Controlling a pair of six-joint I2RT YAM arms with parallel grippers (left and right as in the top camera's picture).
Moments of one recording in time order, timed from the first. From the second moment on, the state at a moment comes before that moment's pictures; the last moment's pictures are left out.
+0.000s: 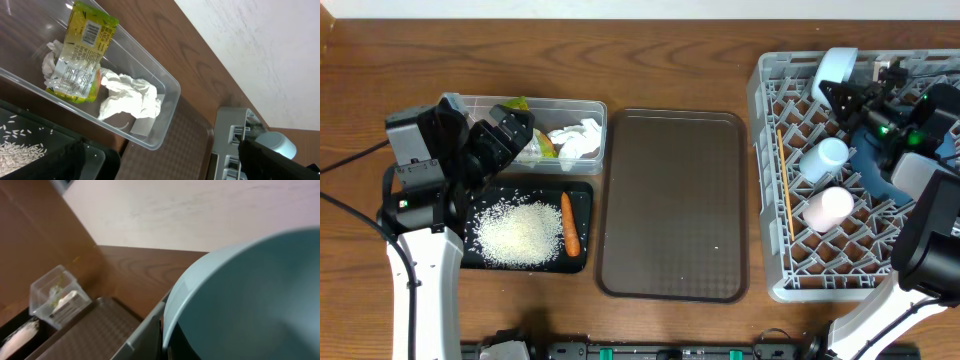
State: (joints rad) left arm 0.23 1.19 1.04 -0.60 0.48 -0.66; right arm -0.40 2.01 1.09 0.63 -1.22 0.20
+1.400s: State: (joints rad) left arm 0.23 1.19 1.04 -0.60 0.48 -0.66; right arm -0.64 1.88 1.09 0.61 -1.29 0.72
